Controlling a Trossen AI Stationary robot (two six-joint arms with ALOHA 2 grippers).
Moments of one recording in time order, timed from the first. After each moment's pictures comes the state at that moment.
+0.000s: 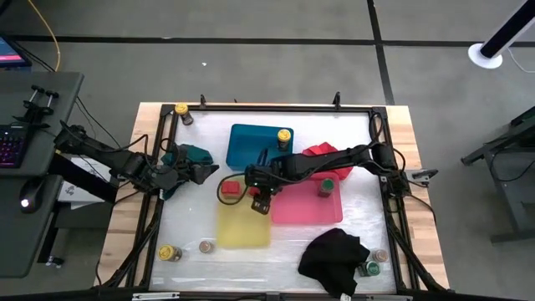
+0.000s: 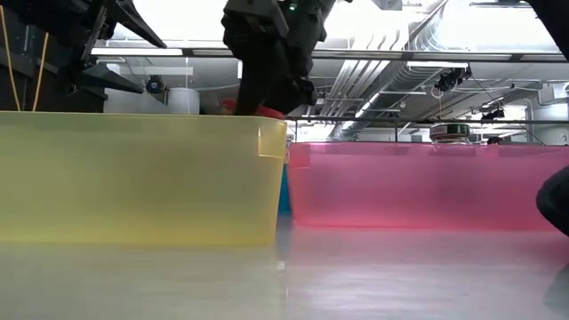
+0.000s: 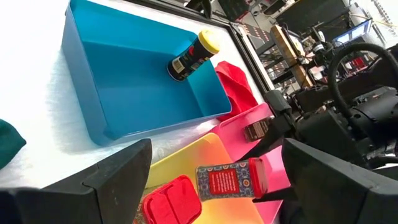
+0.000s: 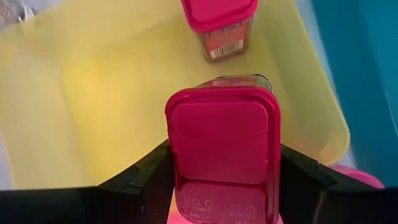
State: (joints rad) left arm -0.39 0.69 0.54 -0.45 -0.77 -1.30; right arm 0.09 2.10 1.83 -0.85 0.00 0.41
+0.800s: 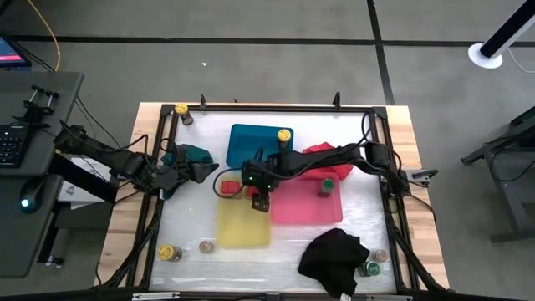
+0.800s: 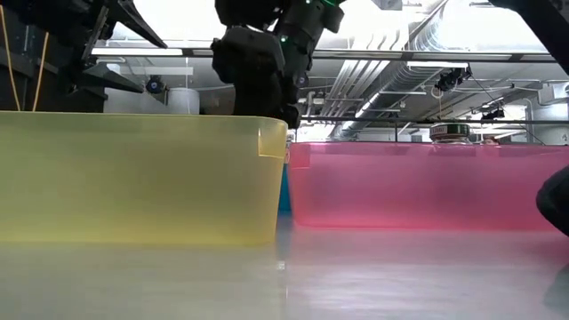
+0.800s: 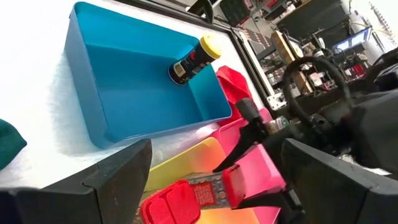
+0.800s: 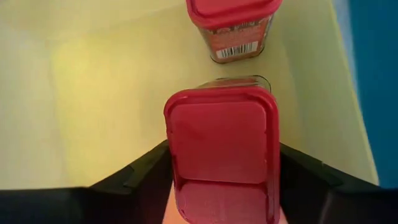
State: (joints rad) left arm -0.39 0.69 0.54 -0.45 -0.79 -1.32; right arm 0.04 2.17 1.83 -0.79 -0.11 0.24
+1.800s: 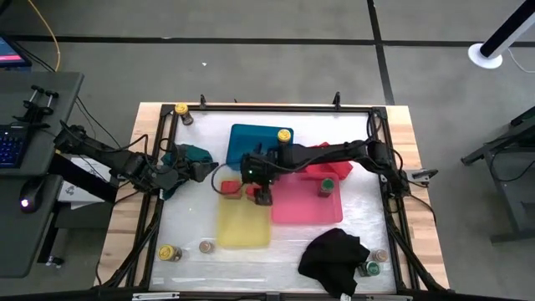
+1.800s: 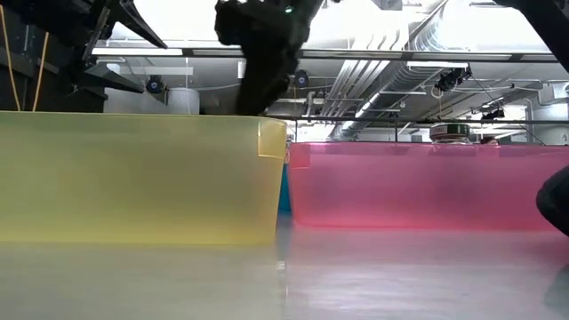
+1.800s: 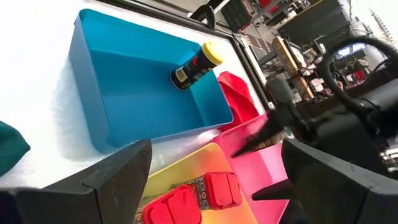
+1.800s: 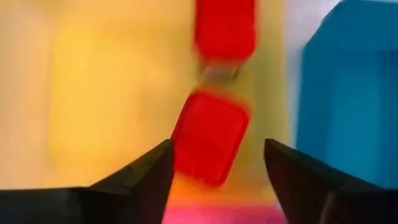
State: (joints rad) left arm -0.39 0.69 0.54 -0.45 -0.81 -1.32; right arm 0.04 2.15 1.97 -0.93 -0.03 0.01
